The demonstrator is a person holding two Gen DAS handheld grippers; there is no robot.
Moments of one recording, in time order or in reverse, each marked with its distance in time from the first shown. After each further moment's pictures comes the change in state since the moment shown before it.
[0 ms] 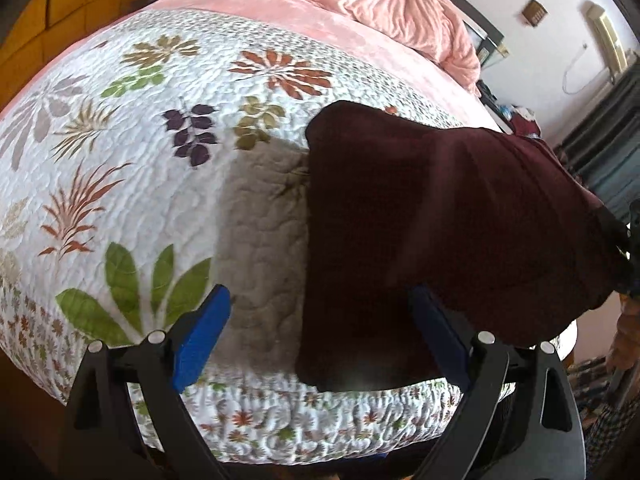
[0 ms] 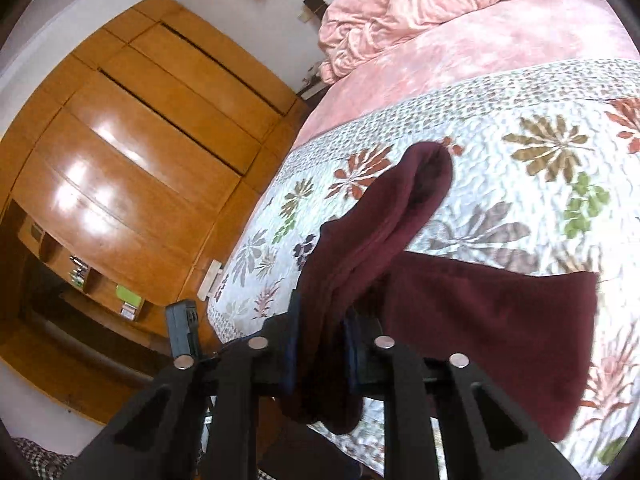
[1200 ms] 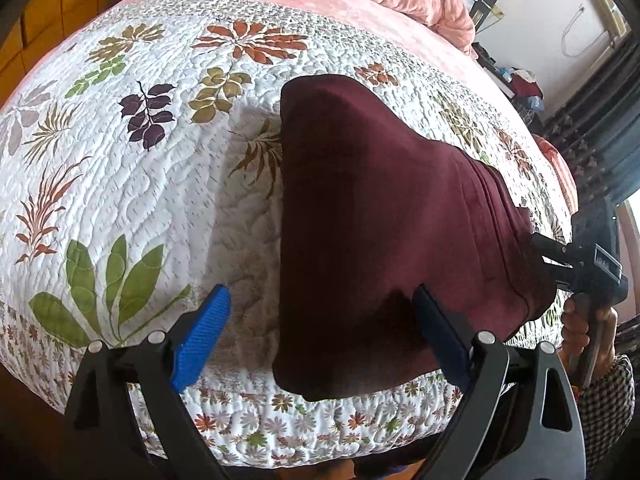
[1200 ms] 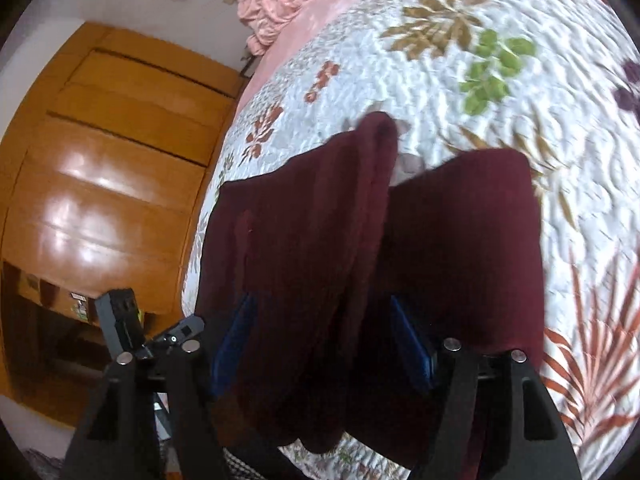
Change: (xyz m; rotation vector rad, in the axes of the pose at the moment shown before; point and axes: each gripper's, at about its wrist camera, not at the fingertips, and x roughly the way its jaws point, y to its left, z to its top) left arm 0.035 -0.027 -0.010 0.069 0.101 0.038; right arm 0.035 -0.147 -0.038 0.214 0.127 0.003
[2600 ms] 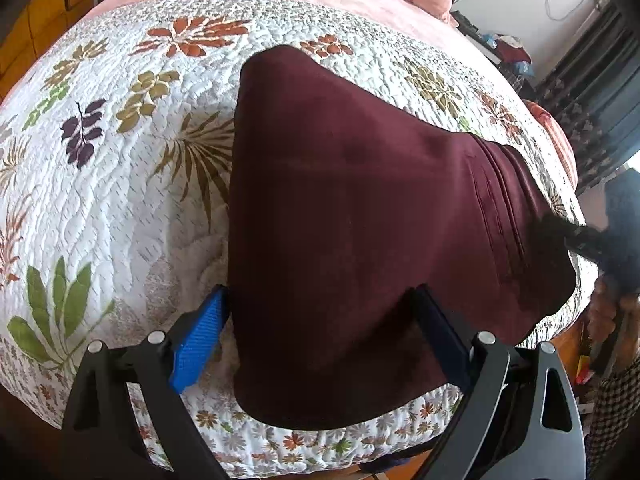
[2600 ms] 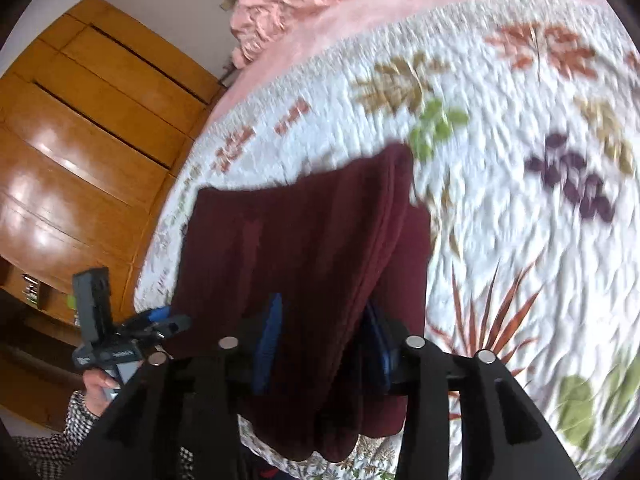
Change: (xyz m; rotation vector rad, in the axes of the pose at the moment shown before) left arm 0.029 -0.056 0.003 0.104 0.058 0.011; right arm -0.063 0.000 0.003 -0.096 -0.092 -0.203
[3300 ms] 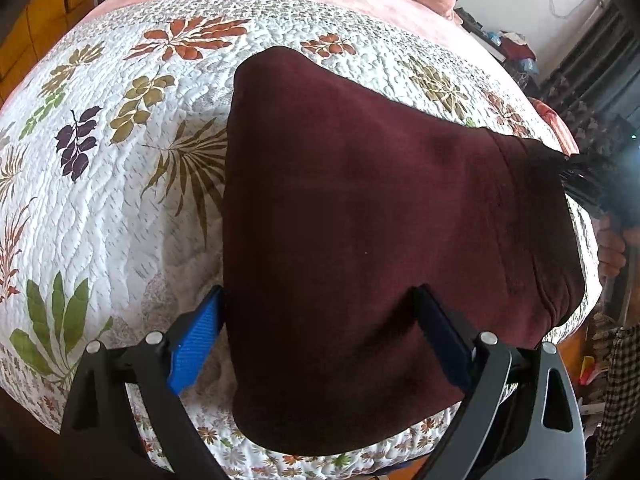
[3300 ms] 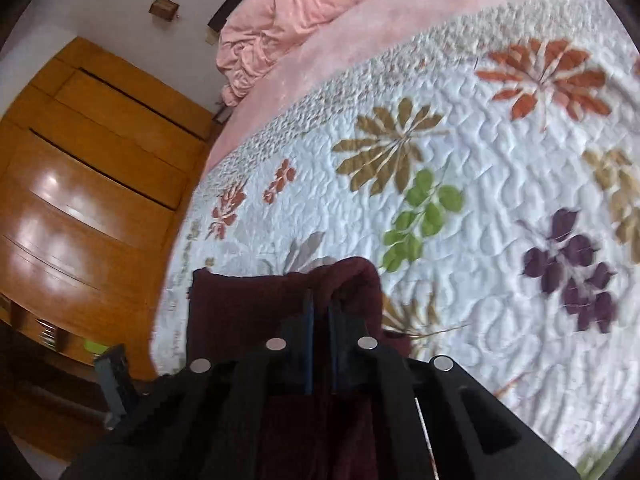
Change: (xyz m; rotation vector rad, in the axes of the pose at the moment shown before) left arm 0.010 -0.004 0.011 0.000 0.014 0.014; right arm 0.005 -0.030 0.070 0.091 -0.073 0.009
